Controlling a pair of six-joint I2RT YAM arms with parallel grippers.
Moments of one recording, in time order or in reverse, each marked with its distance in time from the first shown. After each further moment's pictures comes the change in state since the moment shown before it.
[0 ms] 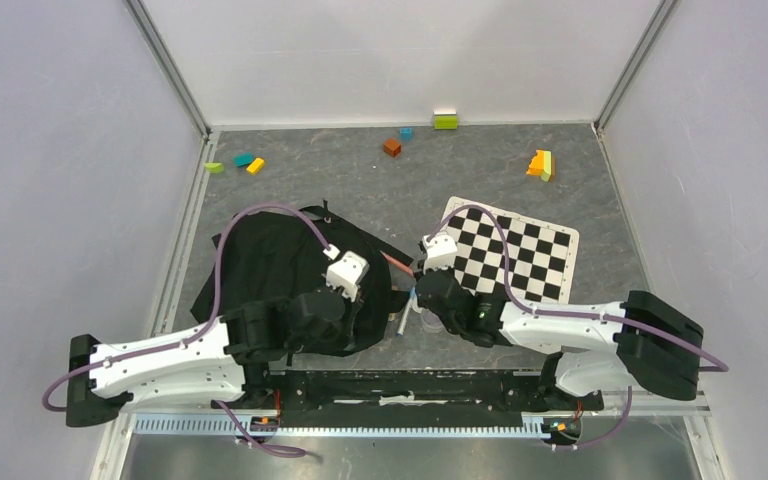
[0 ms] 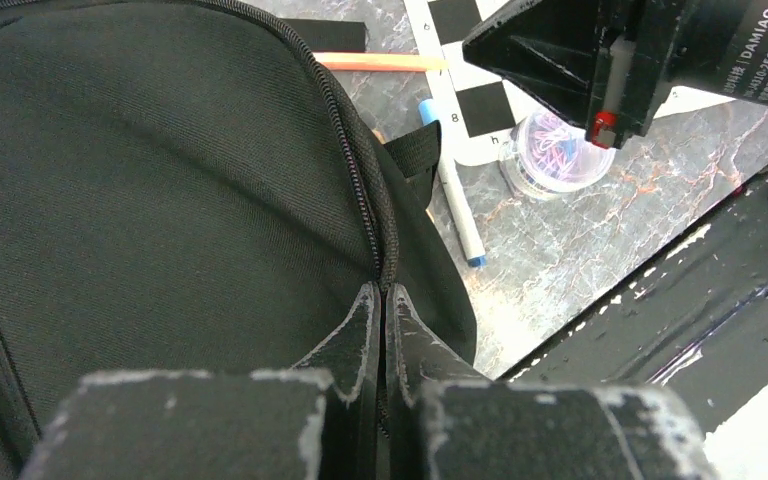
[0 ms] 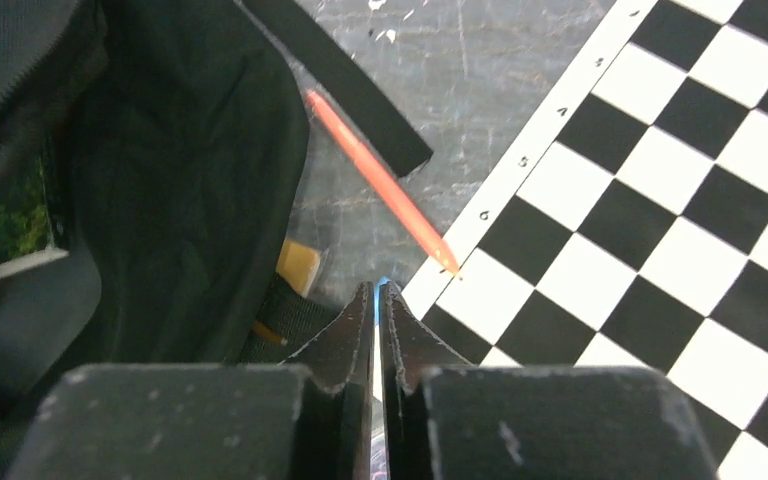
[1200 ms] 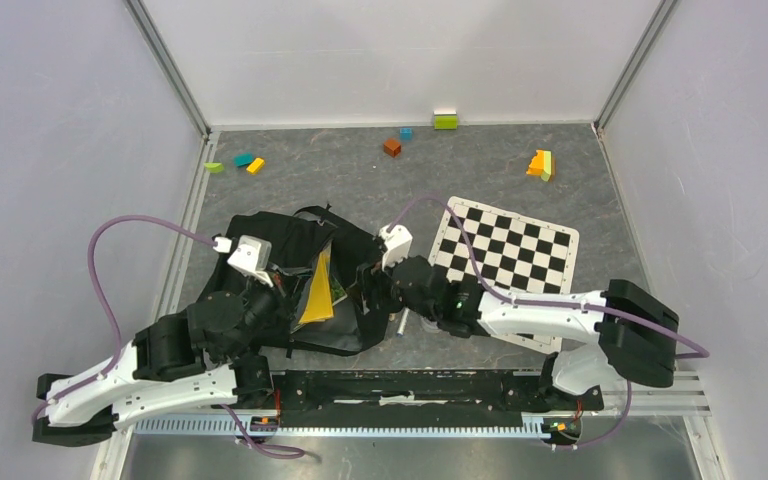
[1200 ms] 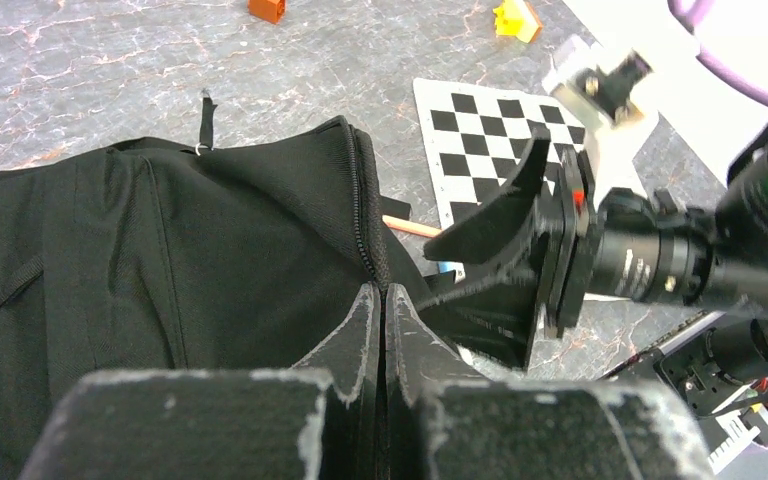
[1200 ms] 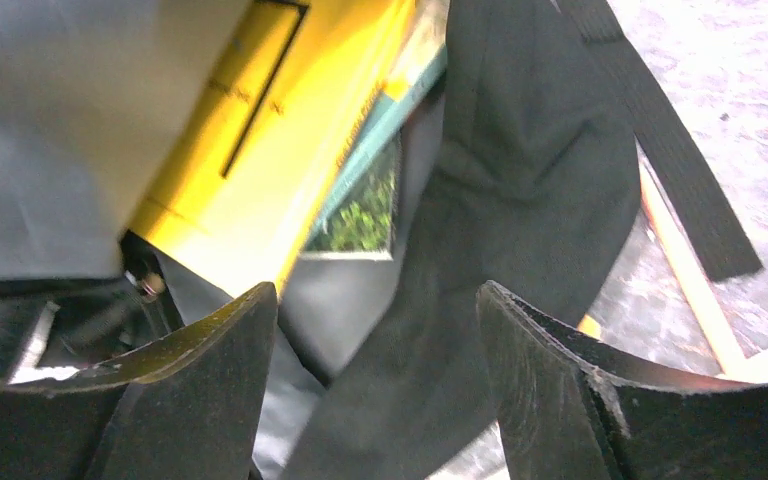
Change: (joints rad) left arm 0.002 -0.402 0.106 -0.132 -0.219 -0.006; right arm 0.019 0.113 0.178 0.174 -0.443 -0.002
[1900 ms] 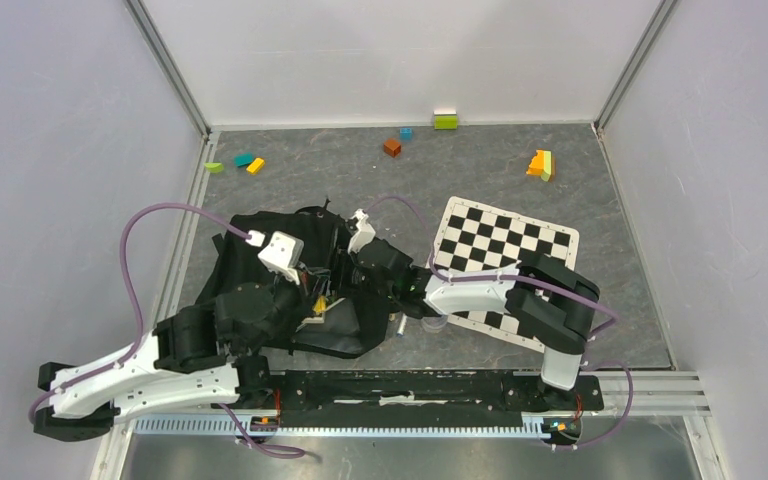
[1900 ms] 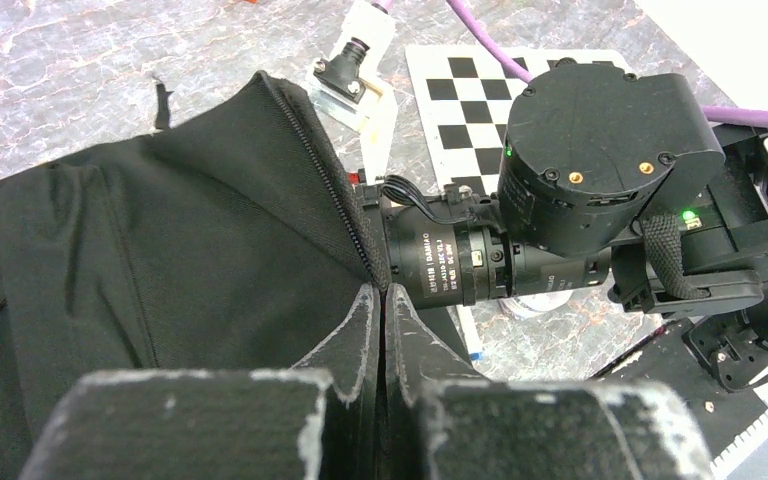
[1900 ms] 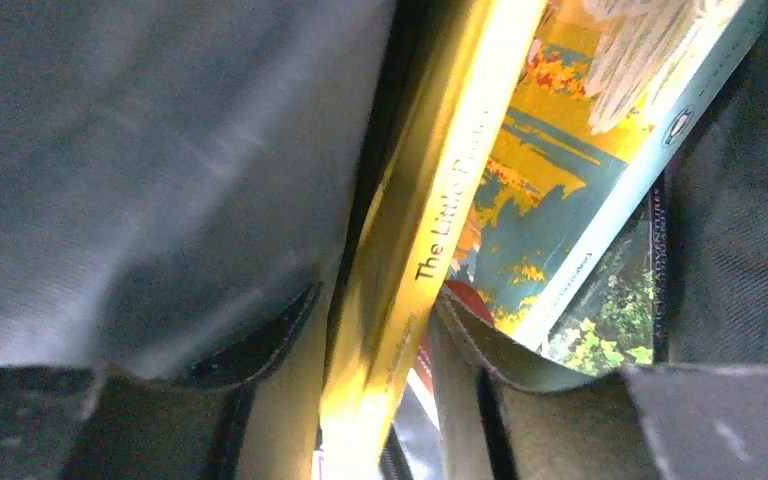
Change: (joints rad) left arm 0.000 0.145 0.019 0.048 0.057 0.061; right arm -0.046 0.392 0.210 0.270 -0.274 0.471
